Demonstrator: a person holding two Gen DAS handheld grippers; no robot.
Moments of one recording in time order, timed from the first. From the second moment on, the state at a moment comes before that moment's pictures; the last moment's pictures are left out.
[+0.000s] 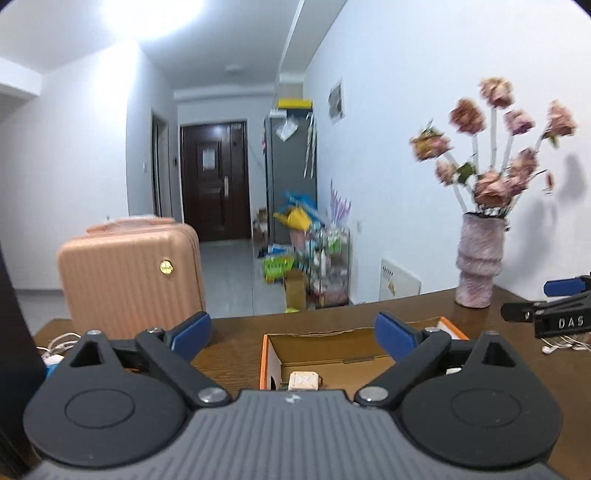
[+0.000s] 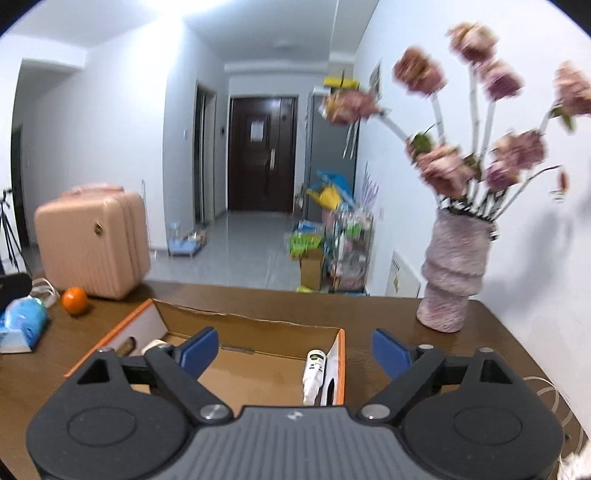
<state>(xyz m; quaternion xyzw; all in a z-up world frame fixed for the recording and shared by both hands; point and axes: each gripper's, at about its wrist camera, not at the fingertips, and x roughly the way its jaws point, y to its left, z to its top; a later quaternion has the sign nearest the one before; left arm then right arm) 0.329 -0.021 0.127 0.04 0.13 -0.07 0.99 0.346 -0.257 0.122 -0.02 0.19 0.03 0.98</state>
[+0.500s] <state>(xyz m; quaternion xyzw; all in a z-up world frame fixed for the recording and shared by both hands) 0.141 0.000 0.054 0.04 0.12 -0.08 0.99 0.125 -0.249 0.060 0.04 0.10 0.01 0.99</state>
